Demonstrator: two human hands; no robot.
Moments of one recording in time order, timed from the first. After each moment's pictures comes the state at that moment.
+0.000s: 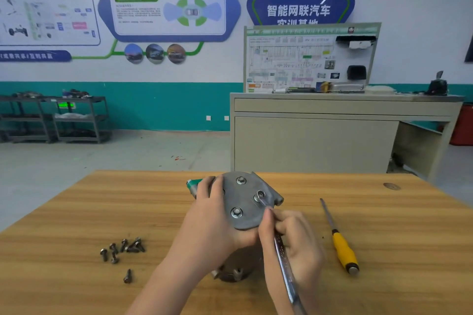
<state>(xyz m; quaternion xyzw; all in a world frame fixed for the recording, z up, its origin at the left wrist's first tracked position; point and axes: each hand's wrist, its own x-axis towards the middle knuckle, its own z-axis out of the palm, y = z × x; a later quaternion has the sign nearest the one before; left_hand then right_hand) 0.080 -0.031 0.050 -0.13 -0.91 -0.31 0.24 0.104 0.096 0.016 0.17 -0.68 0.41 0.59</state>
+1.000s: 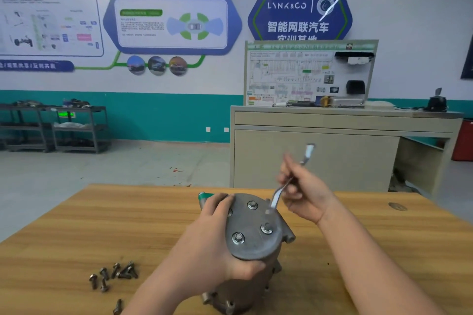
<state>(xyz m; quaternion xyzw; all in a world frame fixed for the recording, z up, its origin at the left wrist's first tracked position) 0.066 -0.048 0.066 -0.22 -0.92 -0.31 0.14 -0.016 0.157 0.107 0.09 -0.48 0.87 -0.08</state>
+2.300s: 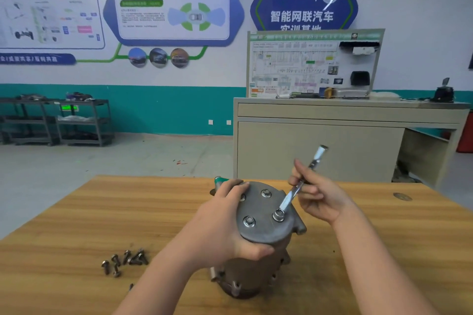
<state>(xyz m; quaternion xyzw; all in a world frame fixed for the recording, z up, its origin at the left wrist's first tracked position) 0.054 -0.052 0.069 -0.25 -0.92 -0.28 0.11 -0.007 0.168 0.086 0.08 -0.45 0.88 -0.11</state>
